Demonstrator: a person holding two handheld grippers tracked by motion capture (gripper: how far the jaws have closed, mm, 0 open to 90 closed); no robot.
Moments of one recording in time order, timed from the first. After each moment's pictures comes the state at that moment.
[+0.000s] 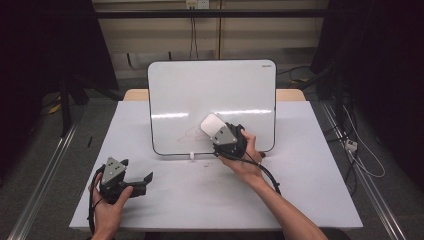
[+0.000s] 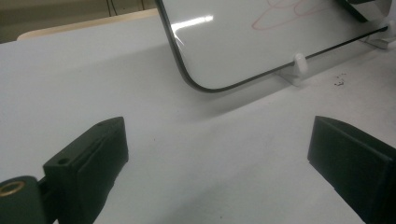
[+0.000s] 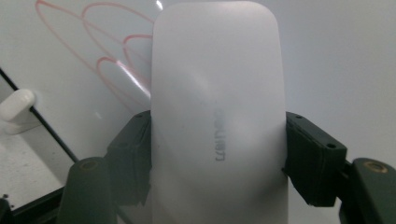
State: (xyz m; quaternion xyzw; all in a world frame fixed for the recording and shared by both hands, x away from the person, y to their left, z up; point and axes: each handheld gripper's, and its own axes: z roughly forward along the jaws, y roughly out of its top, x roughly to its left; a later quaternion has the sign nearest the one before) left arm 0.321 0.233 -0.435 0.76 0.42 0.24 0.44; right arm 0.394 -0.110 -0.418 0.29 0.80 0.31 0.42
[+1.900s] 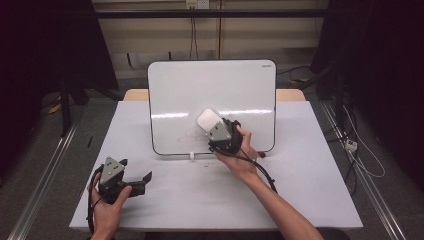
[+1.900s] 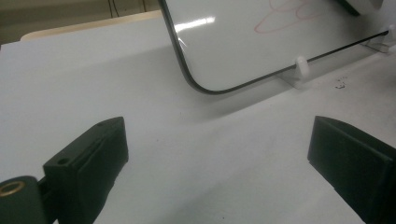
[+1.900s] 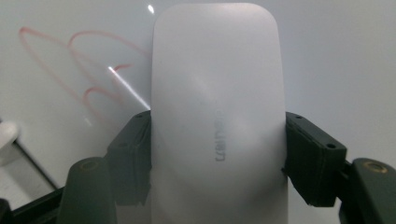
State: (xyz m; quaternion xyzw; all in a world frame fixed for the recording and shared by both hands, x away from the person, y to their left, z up) left arm 0.321 0.235 -0.434 0.75 0.42 0.24 0.45; right arm 0.405 -0.096 -0.408 0.30 0.79 0.31 0.44
